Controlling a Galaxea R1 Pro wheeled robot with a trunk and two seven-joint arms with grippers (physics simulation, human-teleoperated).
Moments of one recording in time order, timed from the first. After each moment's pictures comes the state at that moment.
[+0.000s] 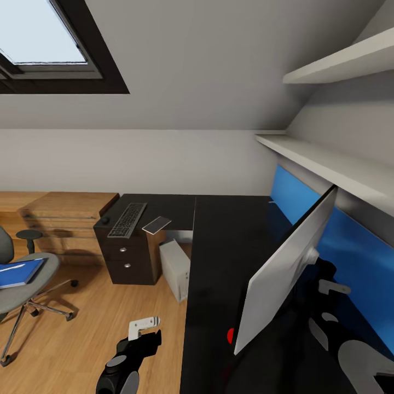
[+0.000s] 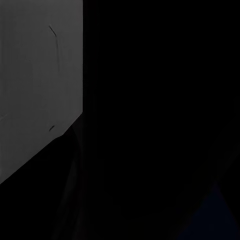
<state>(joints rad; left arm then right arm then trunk) -0.08 -0.04 -0.27 -1.41 0.38 0.52 0.48 -0.73 -0.23 -0.06 -0.23 -0.13 -0.45 -0.24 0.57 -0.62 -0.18</state>
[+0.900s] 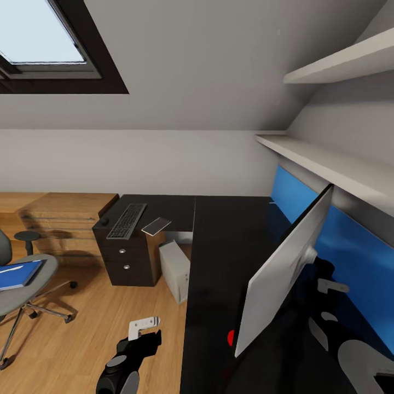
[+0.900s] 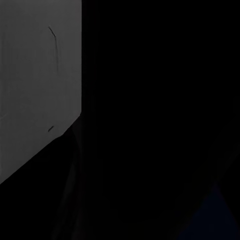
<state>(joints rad) -0.08 -0.04 -0.27 -1.41 0.37 0.52 0.48 -0.73 -0.23 -0.05 -0.23 -0.11 -0.45 -0.24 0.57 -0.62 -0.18</state>
